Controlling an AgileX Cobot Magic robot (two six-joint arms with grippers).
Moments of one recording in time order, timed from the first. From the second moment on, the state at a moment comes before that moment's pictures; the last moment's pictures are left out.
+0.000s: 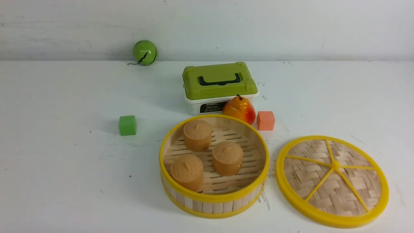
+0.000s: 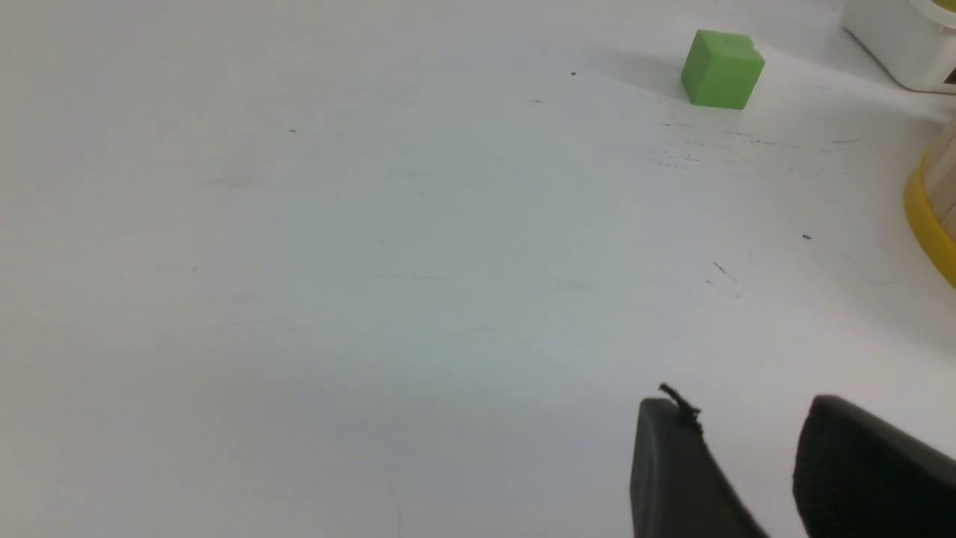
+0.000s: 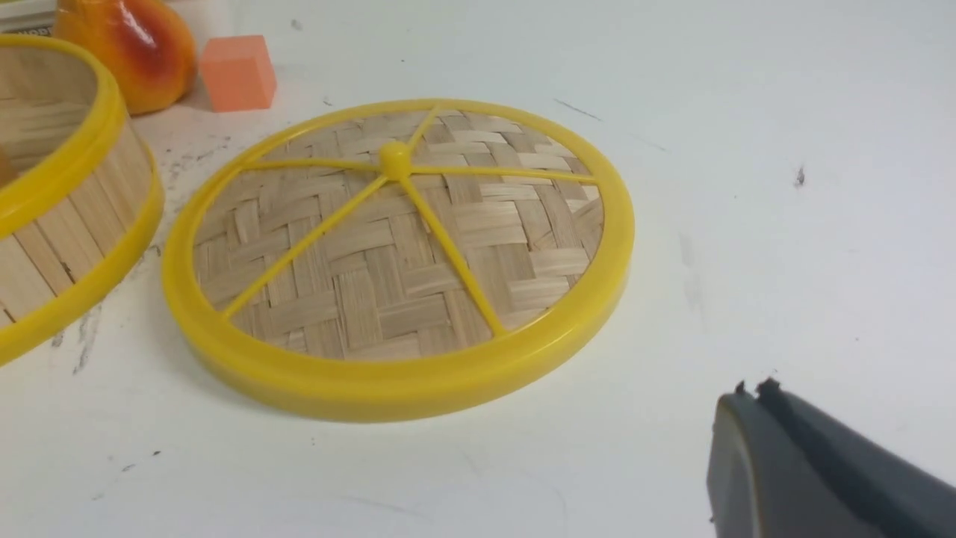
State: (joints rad) right arm -0.05 -0.01 0.02 0.03 0.39 0.09; left arm 0.02 -0.01 0.03 0.04 0.37 -0.20
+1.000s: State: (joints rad) right arm -0.05 -0.01 0.02 0.03 0.39 0.09; left arm 0.02 -0.01 0.03 0.04 0.37 -0.20
